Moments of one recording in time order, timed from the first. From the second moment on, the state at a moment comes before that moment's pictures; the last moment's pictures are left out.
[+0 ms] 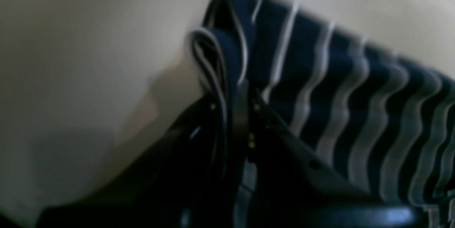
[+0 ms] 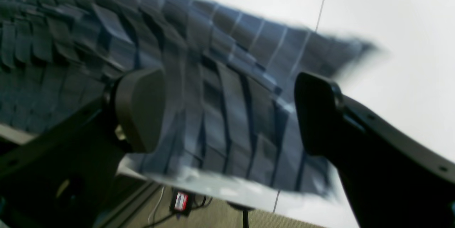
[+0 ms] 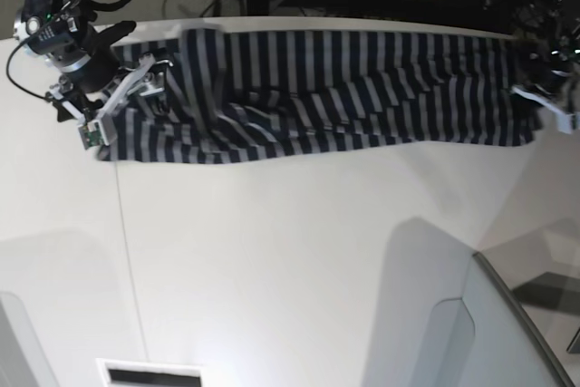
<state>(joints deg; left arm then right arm) 8.5 -22.6 -41.2 59.9 -15.3 -34.8 22.7 -24.6 -0.1 14.0 110.2 7.7 26.4 -44.6</state>
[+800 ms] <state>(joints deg) 21.9 -5.1 -13.1 94.0 -5.7 -17.0 22.7 -24.0 -0.1 14.1 110.1 7.7 26.4 -44.2</state>
